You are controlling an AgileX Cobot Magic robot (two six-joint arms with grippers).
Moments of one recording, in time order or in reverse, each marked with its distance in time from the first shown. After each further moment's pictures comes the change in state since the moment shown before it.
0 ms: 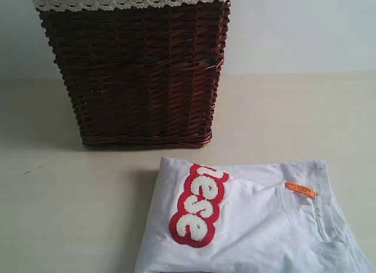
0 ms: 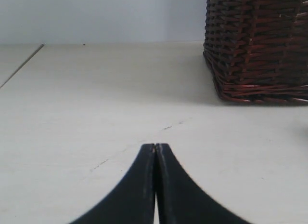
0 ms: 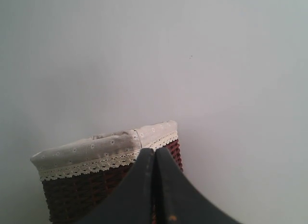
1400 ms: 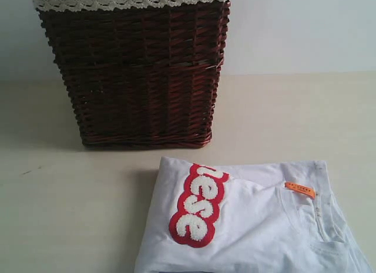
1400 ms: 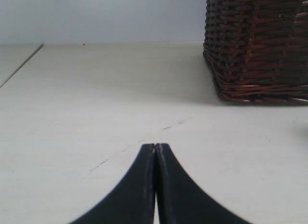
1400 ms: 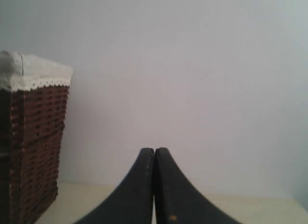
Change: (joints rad) left arm 0.000 0.000 0.000 0.000 0.000 0.000; right arm -0.299 0.000 0.167 0.150 -0.005 -0.479
